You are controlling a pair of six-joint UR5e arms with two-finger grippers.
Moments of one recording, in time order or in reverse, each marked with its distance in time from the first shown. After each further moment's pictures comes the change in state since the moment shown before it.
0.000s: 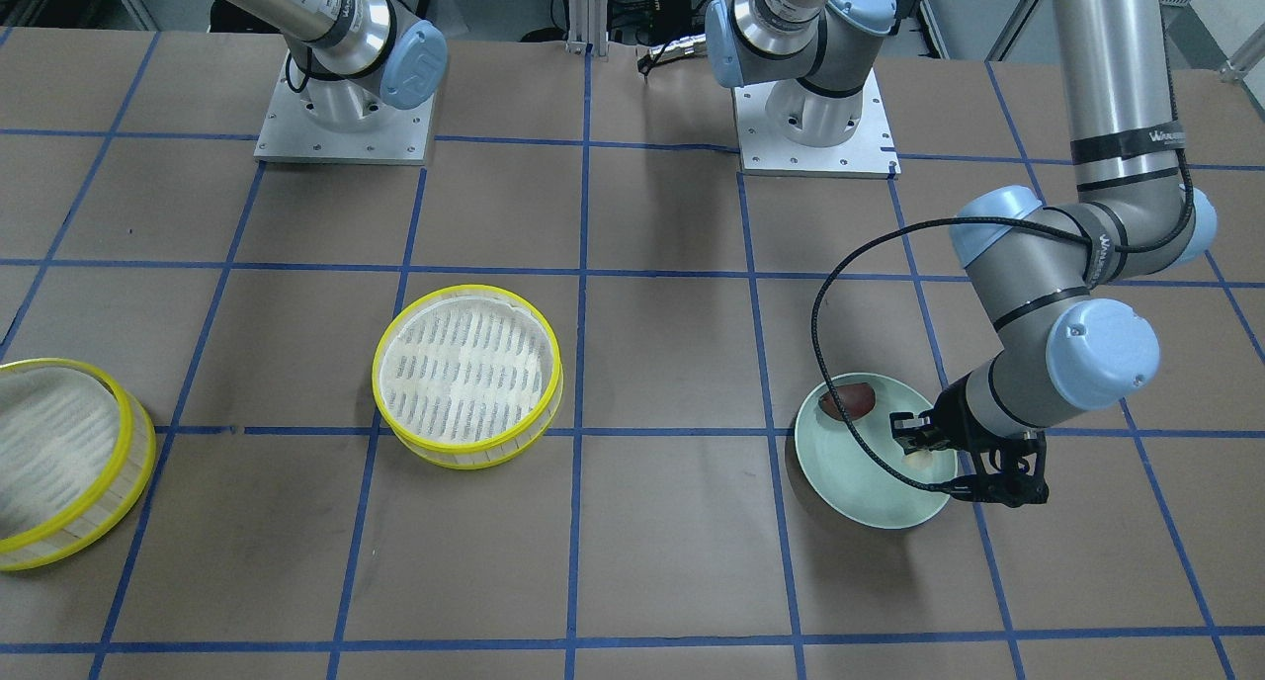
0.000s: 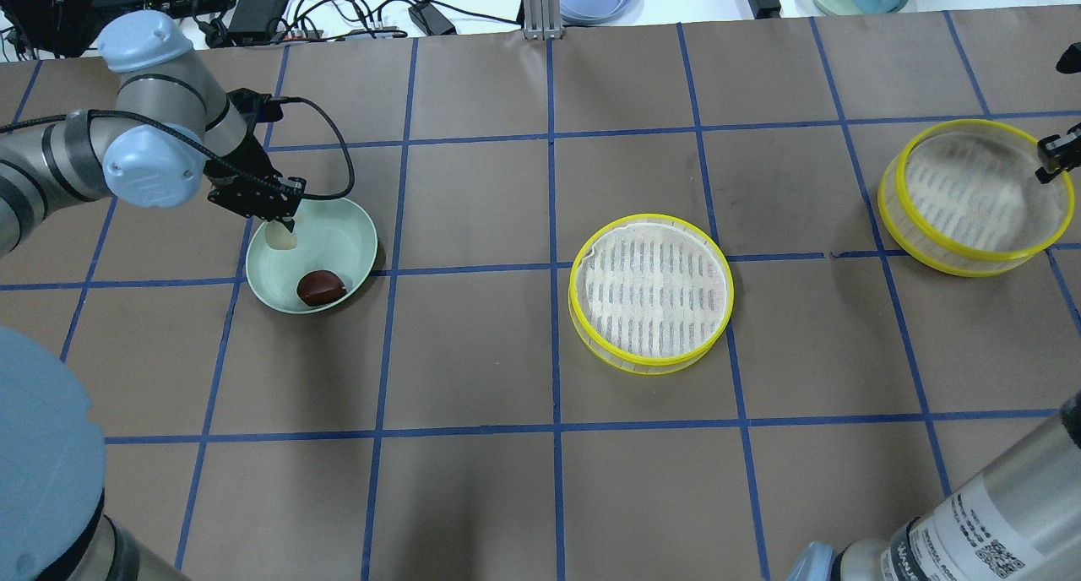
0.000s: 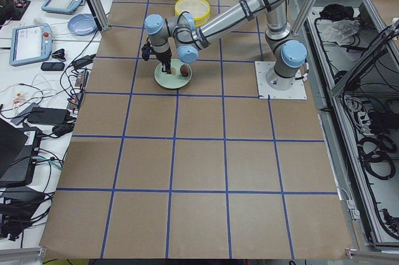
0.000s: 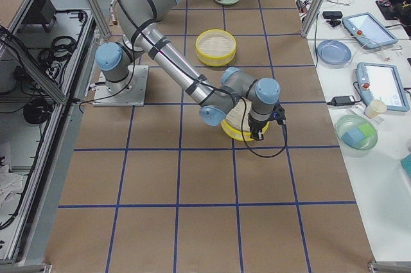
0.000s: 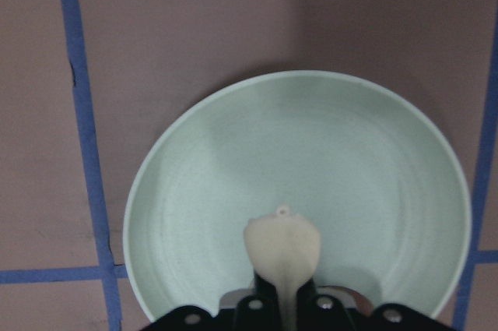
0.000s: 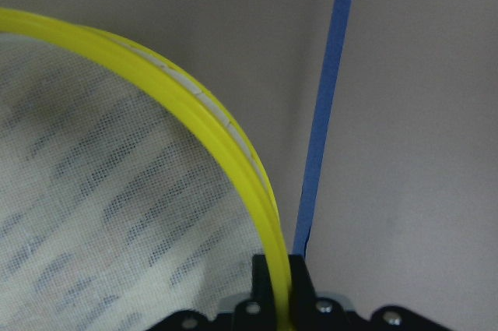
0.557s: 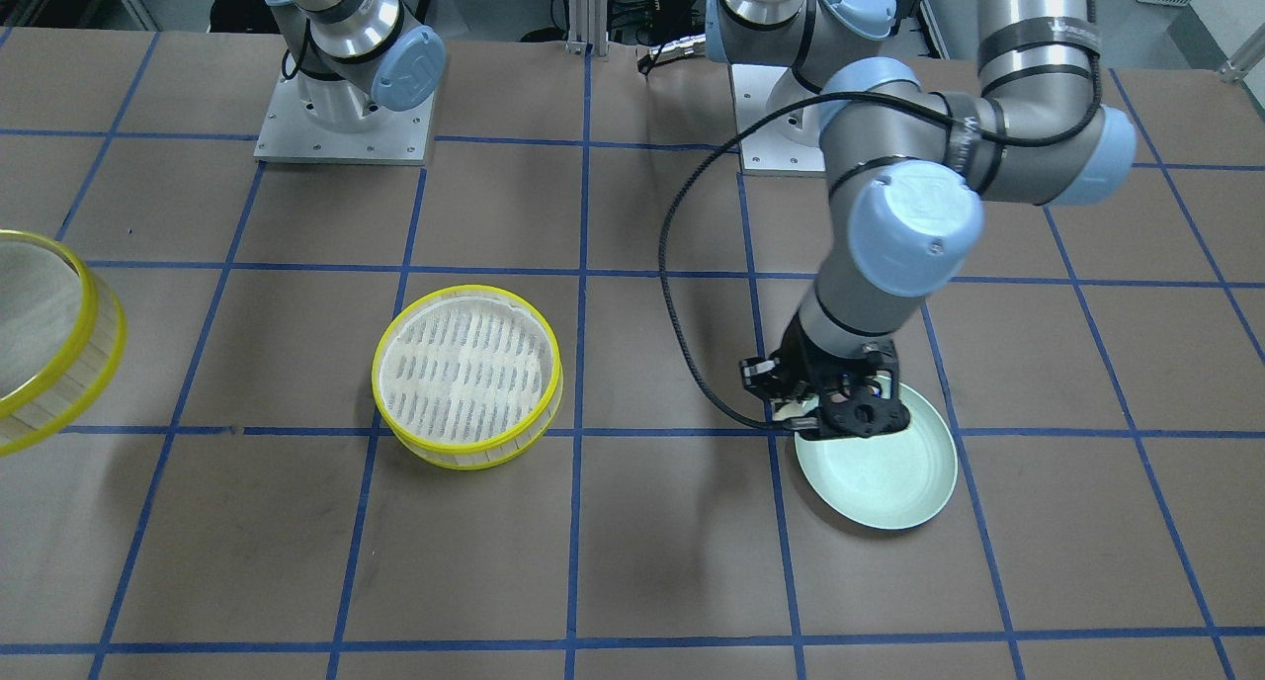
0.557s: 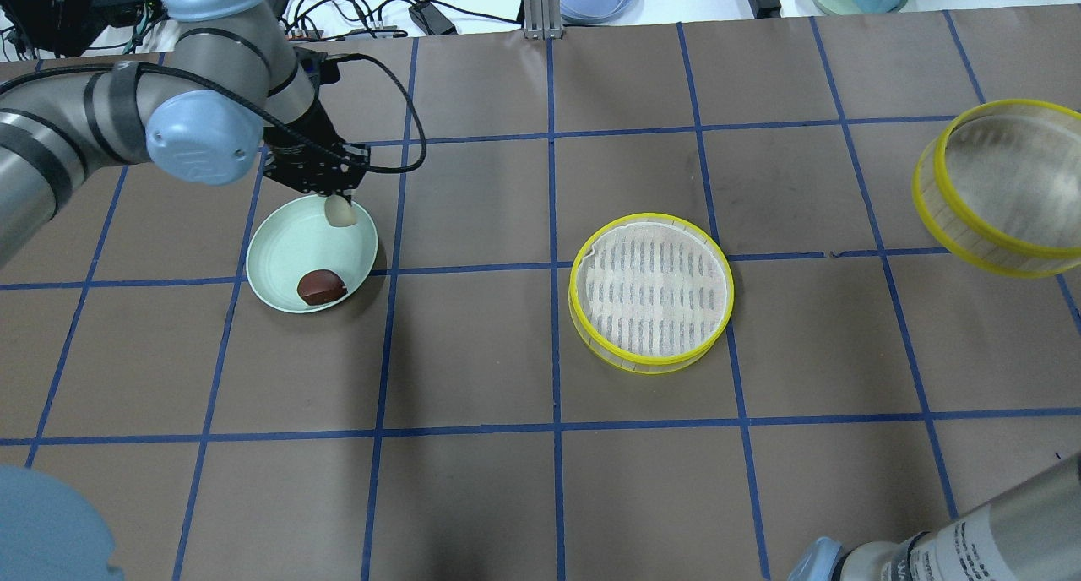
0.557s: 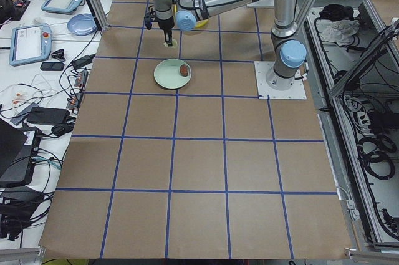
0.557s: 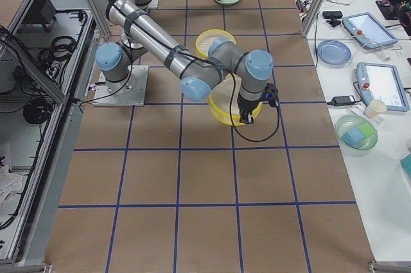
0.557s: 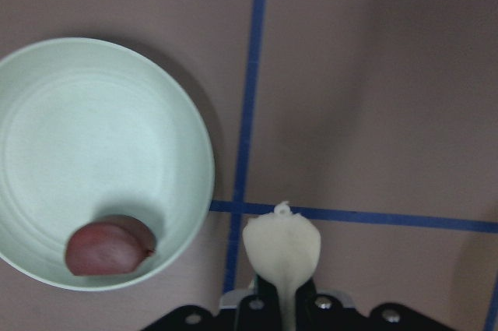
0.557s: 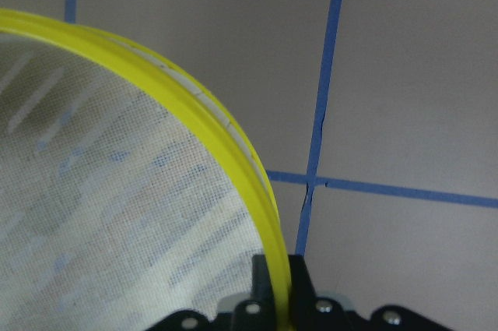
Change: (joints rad) left arm -0.286 0.092 0.041 -0.068 -0.008 -0.402; right arm -0.034 -0.240 0.004 0.279 0.000 -0.008
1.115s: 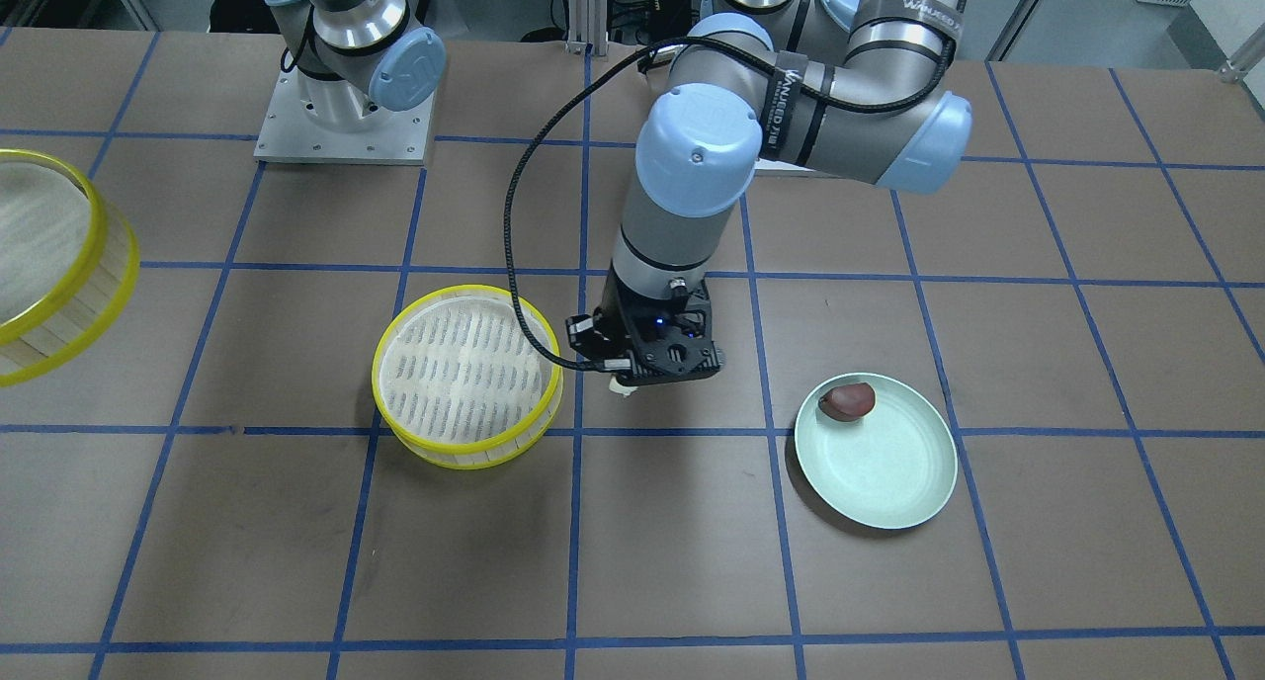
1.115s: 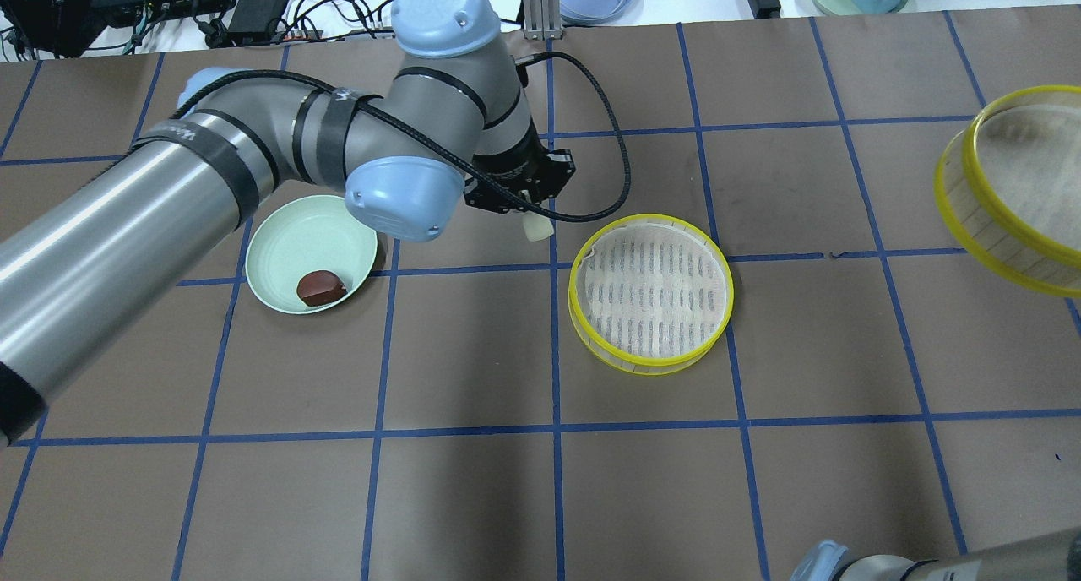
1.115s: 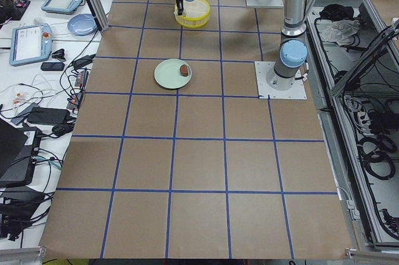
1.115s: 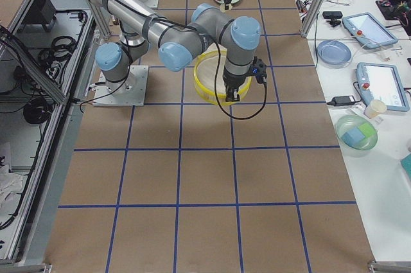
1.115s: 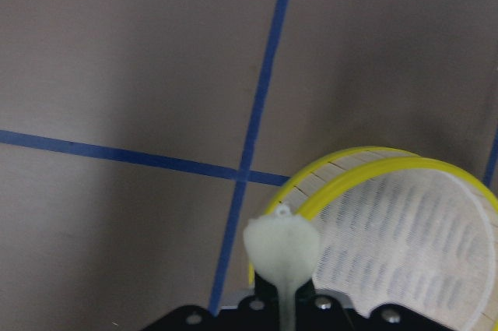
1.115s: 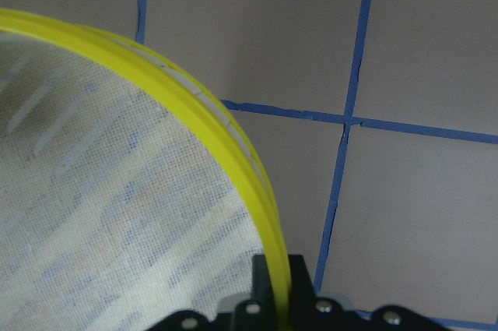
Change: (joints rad) left arm -0.269 -0.046 0.026 0.149 -0.146 -0.392; right arm -0.005 -0.115 0.005 0.154 -0.002 -0.002
